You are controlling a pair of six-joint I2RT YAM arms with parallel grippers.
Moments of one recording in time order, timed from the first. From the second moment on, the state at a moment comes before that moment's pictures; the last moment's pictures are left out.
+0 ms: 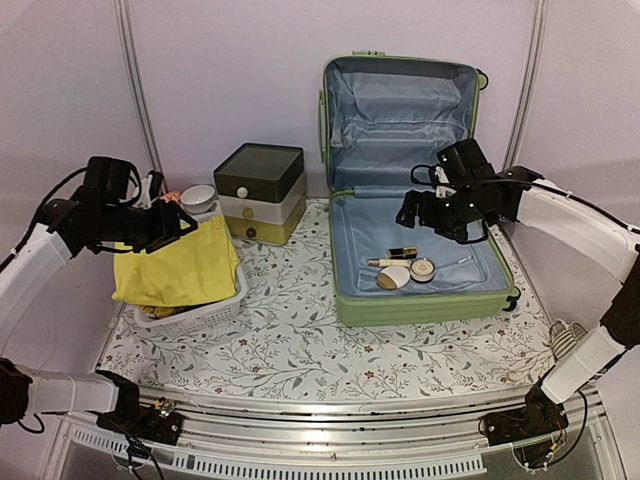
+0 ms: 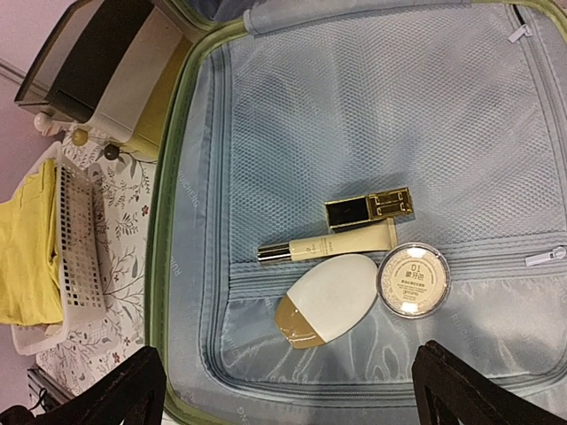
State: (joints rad) left arm -0.22 1.06 1.17 -0.80 0.23 -0.49; right arm 0.58 1.54 1.44 -0.72 0.06 0.59
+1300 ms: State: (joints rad) left arm -0.58 1.37 0.96 -0.25 -0.01 -0.83; right arm 0.58 1.28 1.18 -0.56 0.16 0.55
